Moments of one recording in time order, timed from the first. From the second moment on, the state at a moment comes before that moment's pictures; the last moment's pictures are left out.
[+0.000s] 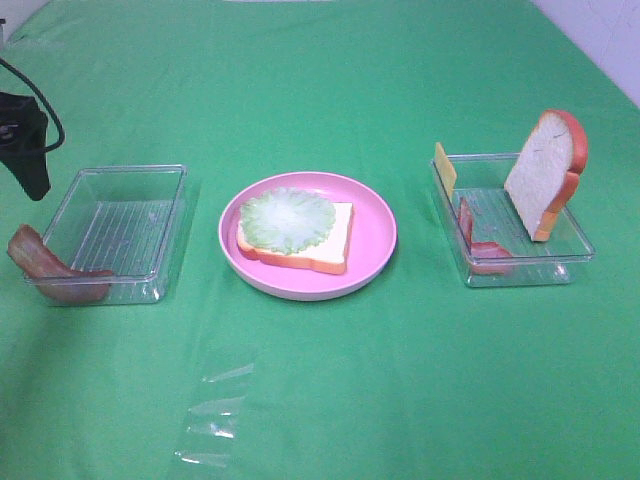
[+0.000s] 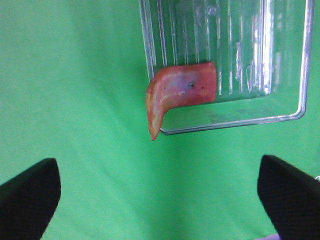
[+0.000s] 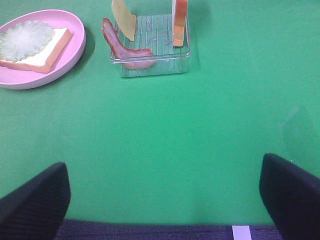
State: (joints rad) left arm -0.03 1.86 -1.49 -0.09 1.22 0.06; right arm 0.06 0.00 -0.45 0.01 1.11 0.06
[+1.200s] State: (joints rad) left arm -0.03 2.04 -1.44 -0.09 1.13 0.05; right arm 0.06 0.00 -0.45 0.01 1.11 0.06
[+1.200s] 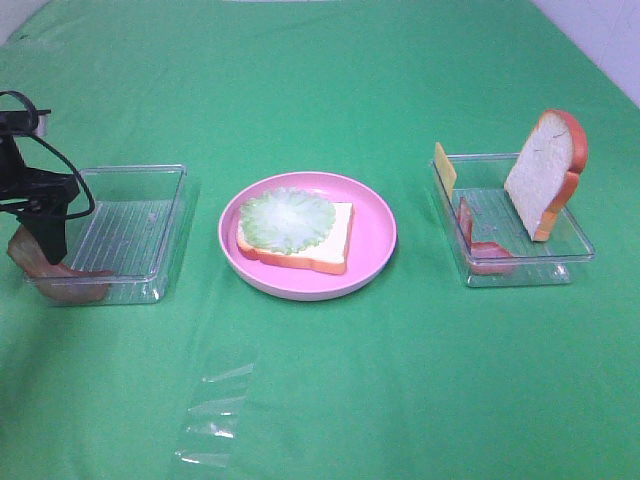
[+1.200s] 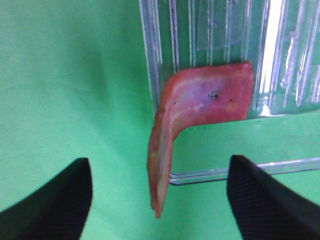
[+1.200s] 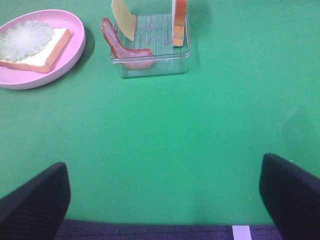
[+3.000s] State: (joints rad) left arm -0.04 1.85 -1.61 -0.35 1.20 0.08; right arm 0.06 0.00 -0.45 0.01 1.11 0.06
